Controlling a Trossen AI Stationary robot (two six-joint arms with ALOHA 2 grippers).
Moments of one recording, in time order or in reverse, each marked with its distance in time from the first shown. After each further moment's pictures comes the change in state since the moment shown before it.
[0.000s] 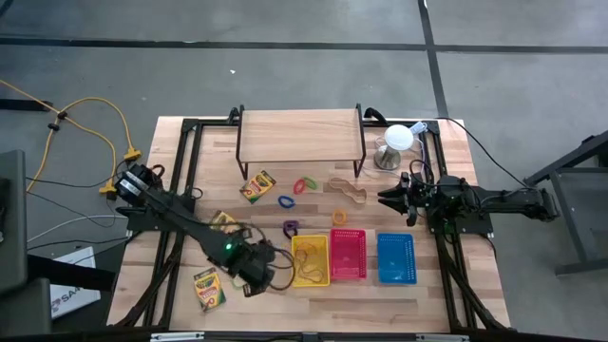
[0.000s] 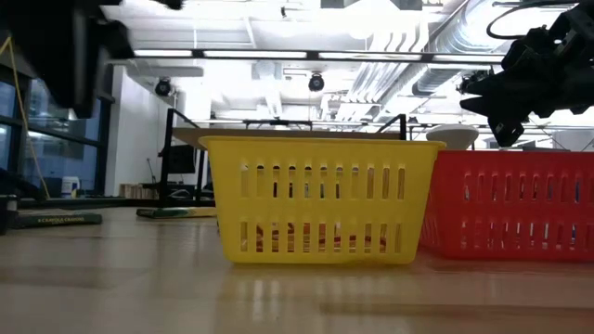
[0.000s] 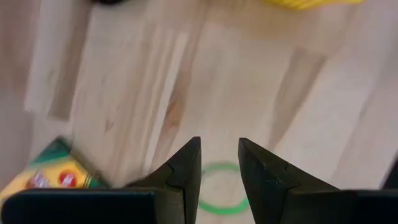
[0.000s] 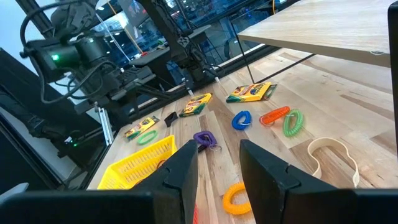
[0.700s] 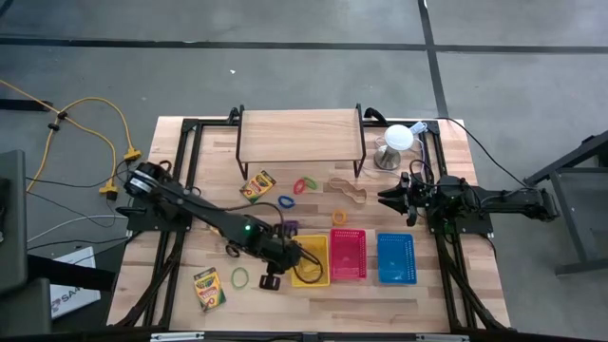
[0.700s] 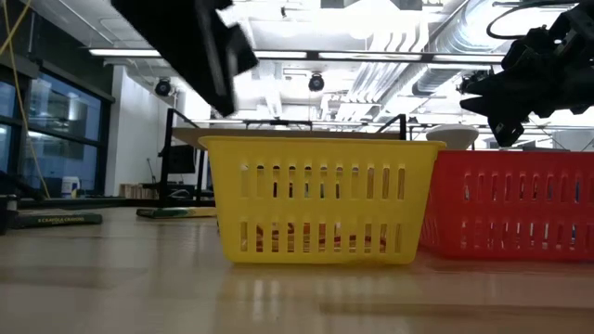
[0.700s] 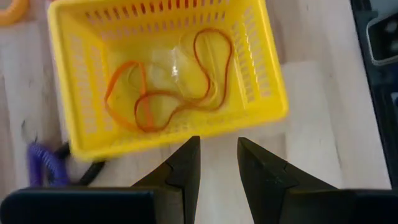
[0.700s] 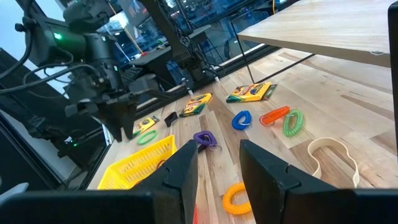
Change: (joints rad) left arm 0.169 0.045 0.000 0.369 0.130 0.644; right arm 0.000 0.000 0.000 0.000 0.000 0.000
